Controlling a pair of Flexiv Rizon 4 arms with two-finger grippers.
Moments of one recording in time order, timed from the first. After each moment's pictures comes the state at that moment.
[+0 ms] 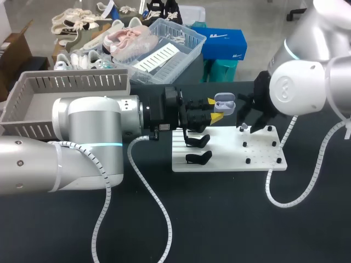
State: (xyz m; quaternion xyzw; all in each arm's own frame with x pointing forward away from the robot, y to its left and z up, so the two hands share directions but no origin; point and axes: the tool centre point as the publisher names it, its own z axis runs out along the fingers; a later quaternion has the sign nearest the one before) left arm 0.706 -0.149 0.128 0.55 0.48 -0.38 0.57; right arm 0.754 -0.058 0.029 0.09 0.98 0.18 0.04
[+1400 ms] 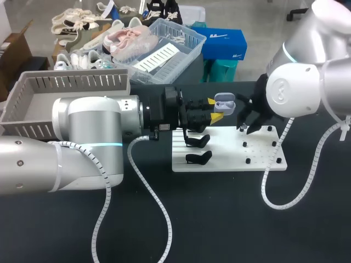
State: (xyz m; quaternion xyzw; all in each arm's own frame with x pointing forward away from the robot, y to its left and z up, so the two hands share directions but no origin) left arm 0.706 -0.149 0.128 0.55 0.48 -0.38 0.57; right arm 0.758 -0.056 0.022 0.13 0.97 0.19 0.03
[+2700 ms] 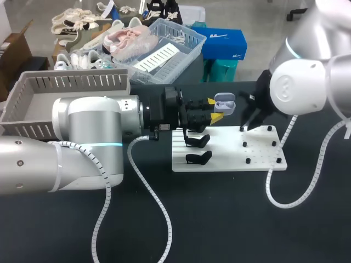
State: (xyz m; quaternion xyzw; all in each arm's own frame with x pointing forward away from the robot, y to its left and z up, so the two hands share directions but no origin) left arm 0.706 -0.149 0.128 0.55 0.48 -0.38 0.57; right arm 0.752 -0.060 0.038 0.13 0.97 0.19 0.04
